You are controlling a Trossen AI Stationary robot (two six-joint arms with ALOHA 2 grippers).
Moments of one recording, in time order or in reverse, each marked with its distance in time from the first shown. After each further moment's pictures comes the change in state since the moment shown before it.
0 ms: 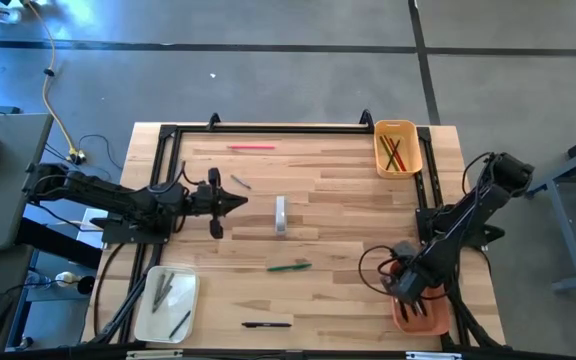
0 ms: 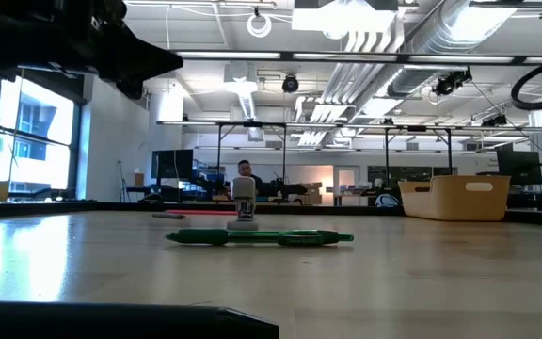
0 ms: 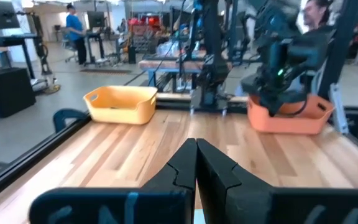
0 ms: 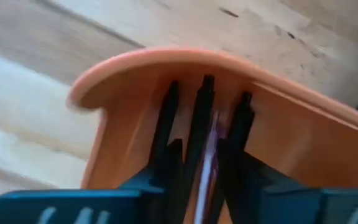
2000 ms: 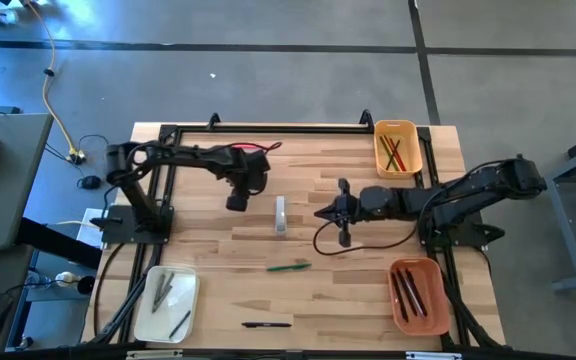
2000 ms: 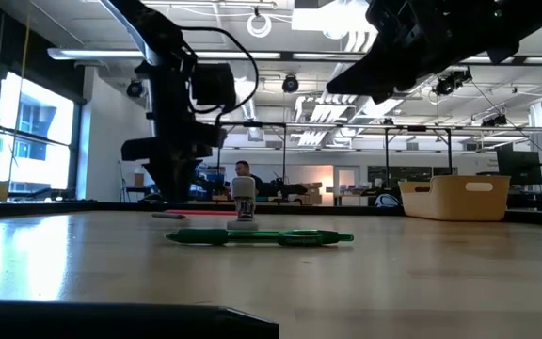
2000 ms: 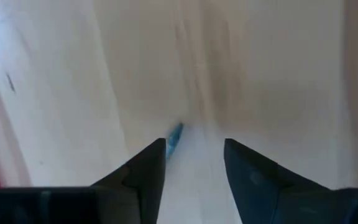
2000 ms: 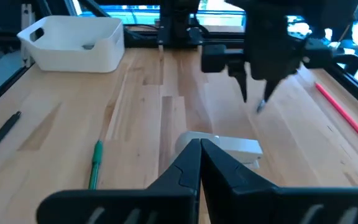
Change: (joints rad) left arm 0.412 0.841 0.836 -1.369 0.100 0.528; right arm -0.784 -0.087 -0.156 1.224 0.158 -1.978
